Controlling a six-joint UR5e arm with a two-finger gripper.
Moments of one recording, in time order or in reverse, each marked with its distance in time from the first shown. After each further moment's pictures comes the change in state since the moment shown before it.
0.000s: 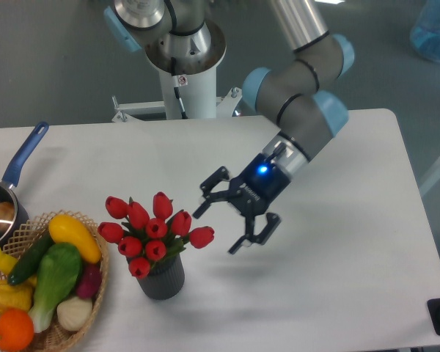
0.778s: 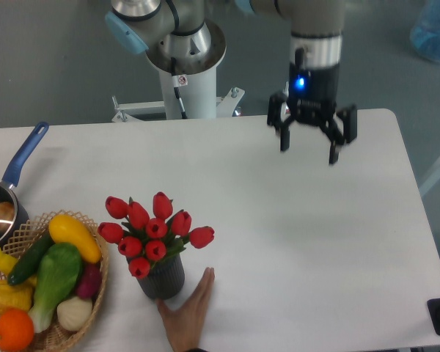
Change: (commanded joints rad) arm 0.025 0.437 0.038 -0.335 0.777 -0.069
